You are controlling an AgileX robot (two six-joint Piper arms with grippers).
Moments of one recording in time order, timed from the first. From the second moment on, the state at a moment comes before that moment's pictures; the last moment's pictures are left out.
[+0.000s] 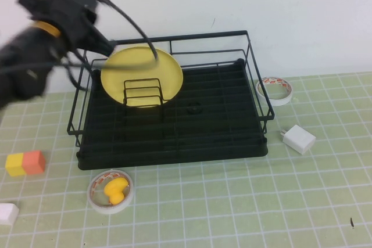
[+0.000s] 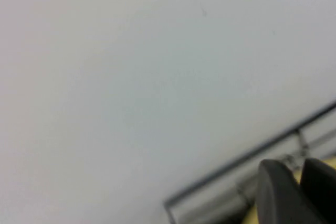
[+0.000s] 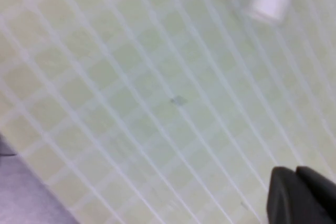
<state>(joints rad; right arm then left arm) 0.65 1.04 -1.10 -0.27 1.27 -0.38 -0.28 1.63 -1.21 -0.21 -0.25 0.68</state>
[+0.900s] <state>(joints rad) 0.65 0.38 -0.46 -0.22 0.95 -0.05 -0.24 0.64 -0.45 -0.70 0.15 0.73</state>
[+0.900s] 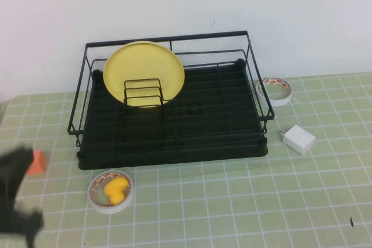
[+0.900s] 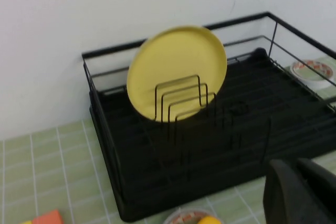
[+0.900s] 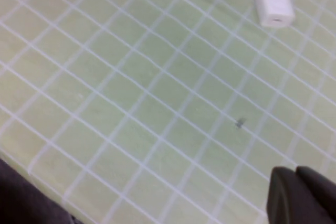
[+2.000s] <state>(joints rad) 0.65 0.38 -0.40 -0.19 0.83 -0.05 -0.13 0.01 -0.23 -0.68 0.37 0.66</state>
